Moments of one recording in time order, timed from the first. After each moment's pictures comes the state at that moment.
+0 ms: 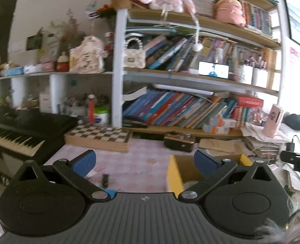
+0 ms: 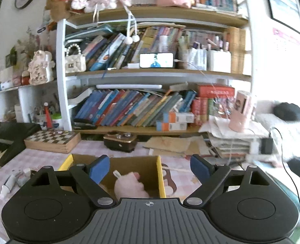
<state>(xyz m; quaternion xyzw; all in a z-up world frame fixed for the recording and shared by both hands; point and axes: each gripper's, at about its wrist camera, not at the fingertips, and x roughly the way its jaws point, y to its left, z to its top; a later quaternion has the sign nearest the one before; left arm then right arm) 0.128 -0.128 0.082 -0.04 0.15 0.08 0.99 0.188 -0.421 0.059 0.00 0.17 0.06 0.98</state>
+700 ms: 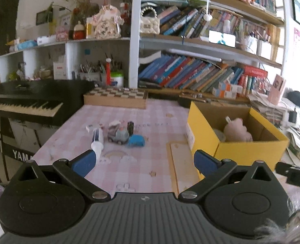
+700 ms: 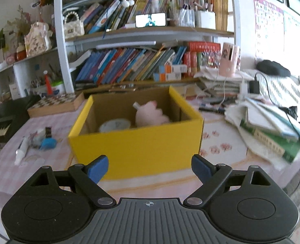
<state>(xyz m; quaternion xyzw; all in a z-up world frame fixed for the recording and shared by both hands) 0.048 -0.082 0.023 -0.04 0.23 0.08 0.97 0.080 -0.338 -0.003 0.04 0.27 0.00 0.96</state>
